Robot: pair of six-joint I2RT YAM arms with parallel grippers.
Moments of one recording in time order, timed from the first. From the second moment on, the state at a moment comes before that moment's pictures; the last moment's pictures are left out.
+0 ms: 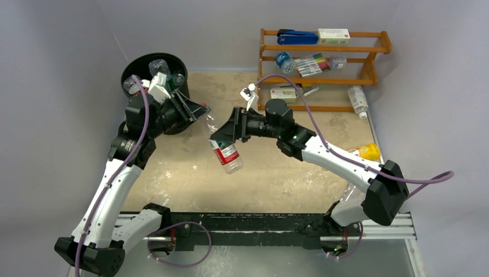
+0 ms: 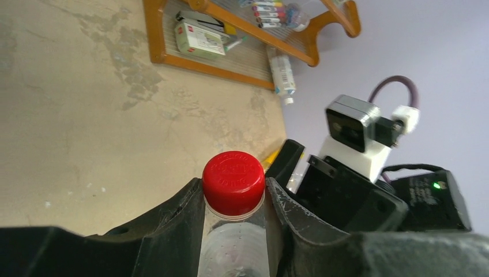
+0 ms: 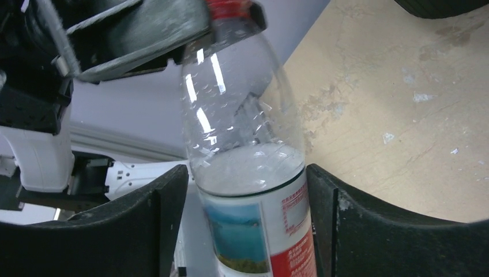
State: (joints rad) left arm -0.27 0.94 1.10 -0.41 0.35 -0.85; right arm 0.82 1.42 1.12 0.14 -0.49 0.86
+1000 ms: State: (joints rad) left arm -0.16 1.48 2.00 -0.83 0.01 -0.45; right arm 0.82 0.96 0.83 -0.07 -0.38 0.83
